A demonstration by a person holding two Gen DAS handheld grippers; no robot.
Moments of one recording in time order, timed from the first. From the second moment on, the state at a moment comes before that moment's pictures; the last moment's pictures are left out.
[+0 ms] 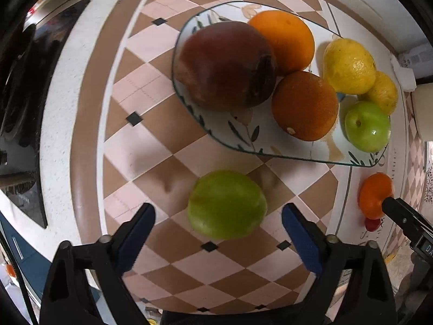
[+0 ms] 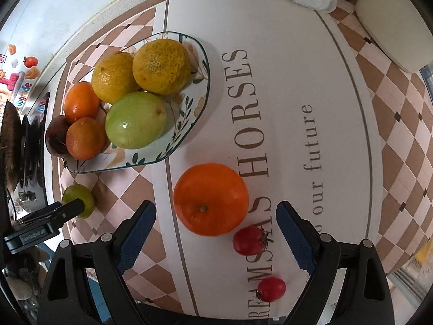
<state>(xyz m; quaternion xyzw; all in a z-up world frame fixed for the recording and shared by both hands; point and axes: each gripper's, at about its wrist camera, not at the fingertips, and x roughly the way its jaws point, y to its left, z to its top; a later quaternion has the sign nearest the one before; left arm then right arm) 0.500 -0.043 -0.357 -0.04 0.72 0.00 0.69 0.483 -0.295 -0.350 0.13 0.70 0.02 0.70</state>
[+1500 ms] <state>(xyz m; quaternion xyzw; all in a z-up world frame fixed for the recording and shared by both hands) 0.485 -0.069 -0.281 -0.07 0.69 -0.08 0.72 0.481 -0.278 -0.328 0.19 0.67 0.09 0.71</state>
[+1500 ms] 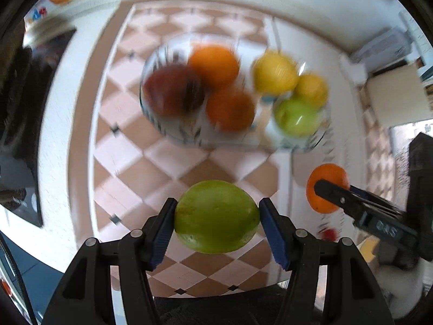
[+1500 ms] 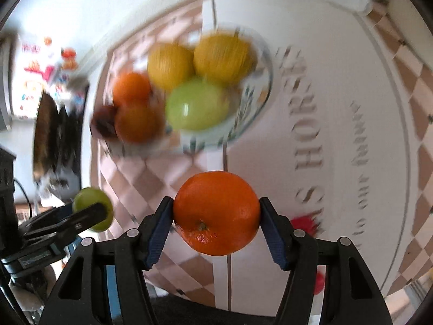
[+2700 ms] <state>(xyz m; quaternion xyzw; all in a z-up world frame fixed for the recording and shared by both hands) 0.664 -0.029 -0.348 -0.01 0.74 -0.02 0.67 0.563 -0.304 -0.348 0.21 0.67 0.05 0.71</state>
